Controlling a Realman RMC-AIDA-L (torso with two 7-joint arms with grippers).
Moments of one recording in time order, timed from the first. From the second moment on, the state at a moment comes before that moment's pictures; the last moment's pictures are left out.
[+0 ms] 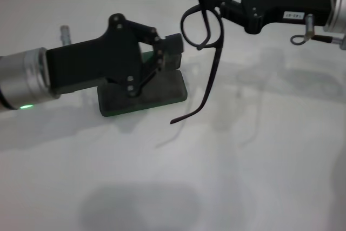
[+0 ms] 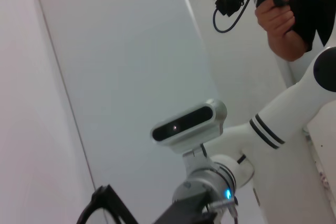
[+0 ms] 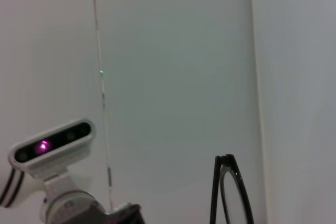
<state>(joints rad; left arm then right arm) -0.48 -2.07 0.98 0.62 1.44 1.77 -0.79 0.86 2.00 -0.83 -0.44 -1.64 -1.58 1.24</state>
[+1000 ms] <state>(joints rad) -0.36 -2.06 0.98 0.60 1.61 1.85 -0.77 0.83 1.98 -0.84 -0.50 -1.56 -1.55 1.29</state>
